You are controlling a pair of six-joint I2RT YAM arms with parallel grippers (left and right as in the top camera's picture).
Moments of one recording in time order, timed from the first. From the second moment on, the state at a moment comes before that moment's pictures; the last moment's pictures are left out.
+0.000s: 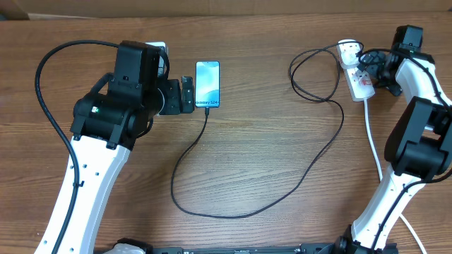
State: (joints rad) left arm -0.28 1.39 1.53 -1.04 -0.04 -0.29; right arm -0.31 2.28 1.78 -0.61 0.03 0.38
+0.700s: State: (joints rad) left arm -0.28 1.39 1.53 -1.04 -0.04 -0.29; right arm -0.31 2.28 1.77 -0.62 -0.04 0.36
